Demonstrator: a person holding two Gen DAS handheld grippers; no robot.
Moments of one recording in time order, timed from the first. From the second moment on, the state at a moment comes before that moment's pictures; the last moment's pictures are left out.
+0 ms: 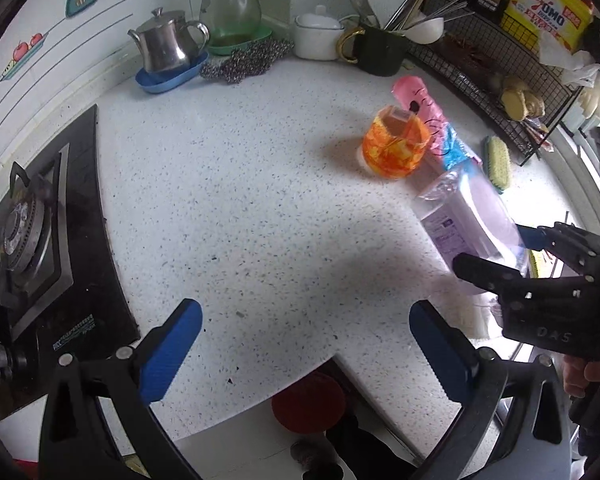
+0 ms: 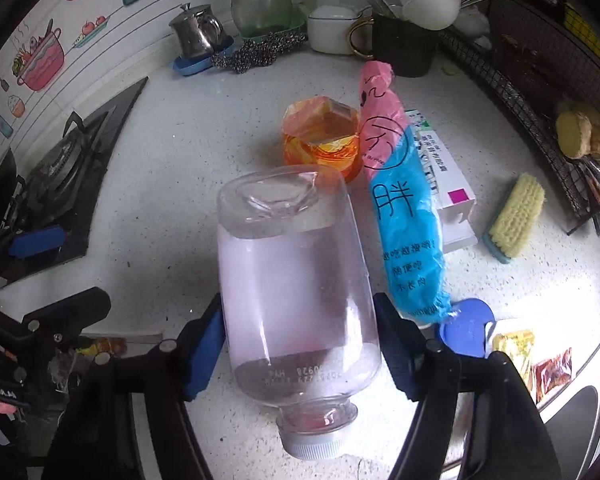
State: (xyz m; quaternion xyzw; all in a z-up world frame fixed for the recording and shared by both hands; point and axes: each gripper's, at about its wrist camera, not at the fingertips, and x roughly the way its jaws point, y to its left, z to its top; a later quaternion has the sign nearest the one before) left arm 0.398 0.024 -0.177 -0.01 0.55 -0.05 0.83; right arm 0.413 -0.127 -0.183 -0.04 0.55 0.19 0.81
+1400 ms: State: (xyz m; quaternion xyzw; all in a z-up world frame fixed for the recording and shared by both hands) left arm 0.382 -0.187 -0.260 0.17 0.59 -0.25 0.75; right arm 0.335 -0.297 -0.184 0.07 0.56 0.02 0.82
